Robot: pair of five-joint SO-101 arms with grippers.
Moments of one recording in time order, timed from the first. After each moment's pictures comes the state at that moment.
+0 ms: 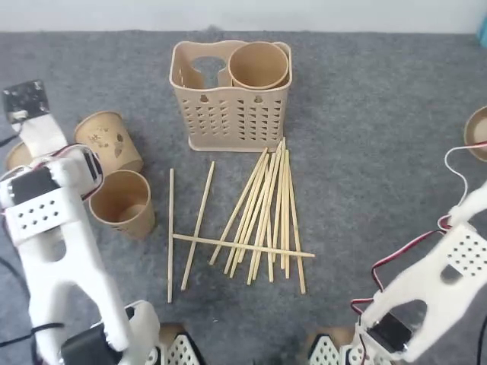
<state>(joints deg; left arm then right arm) -31.5 -25.6 31.6 64.5 1.1 38.4 49.7 -72.5 89.8 3.3</state>
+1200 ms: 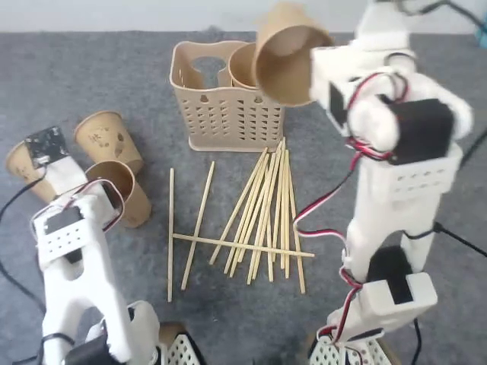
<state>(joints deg) -32.4 -28.2 59.7 39.4 5.8 -16.3 6.0 -64.4 100.7 -4.2</state>
